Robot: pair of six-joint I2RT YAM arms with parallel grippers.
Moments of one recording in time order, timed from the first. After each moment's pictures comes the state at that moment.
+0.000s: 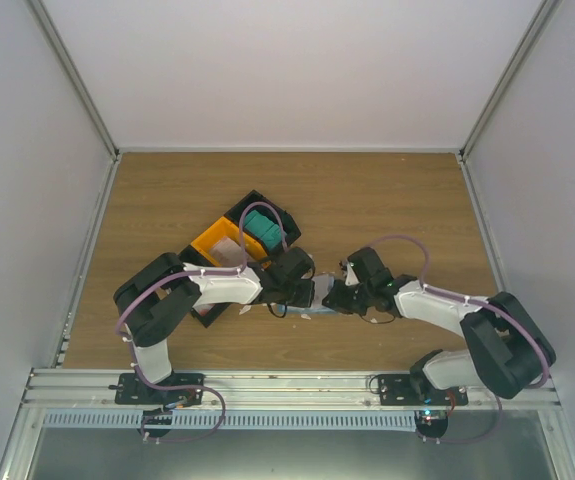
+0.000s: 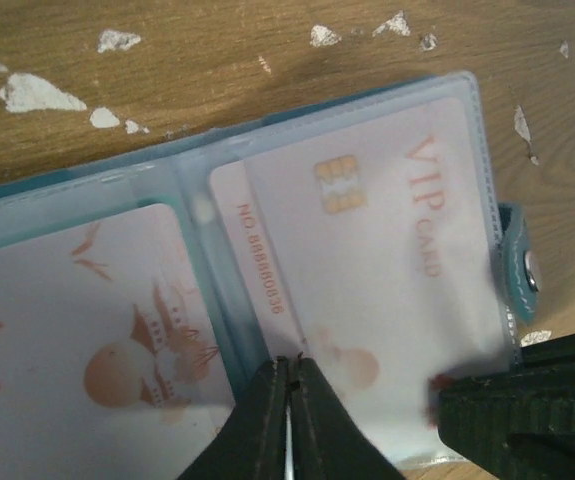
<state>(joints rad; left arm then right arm) -0.92 1.80 0.97 -0.16 0.11 -0.72 0.57 1.34 0.50 -0.16 -0.40 0.78</state>
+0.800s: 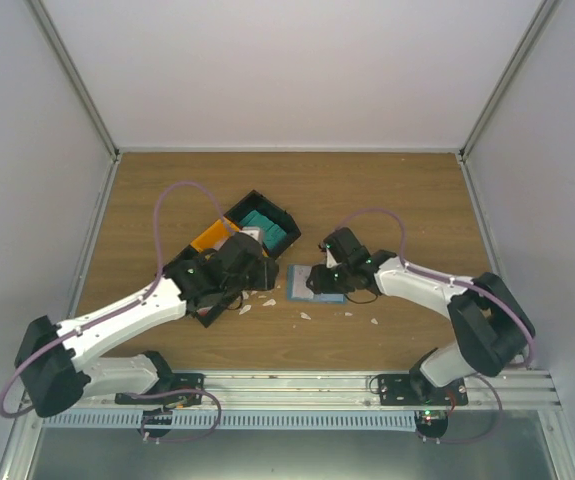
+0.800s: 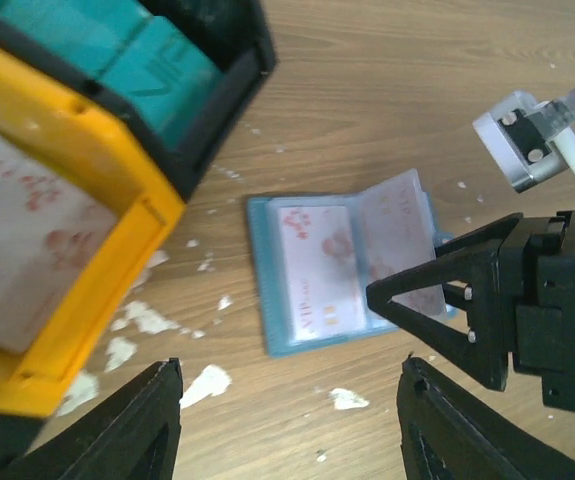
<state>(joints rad) -0.86 1.22 0.91 -0.49 -0.15 -0.71 0.65 1.47 0.77 -0.36 -0.21 0.58</state>
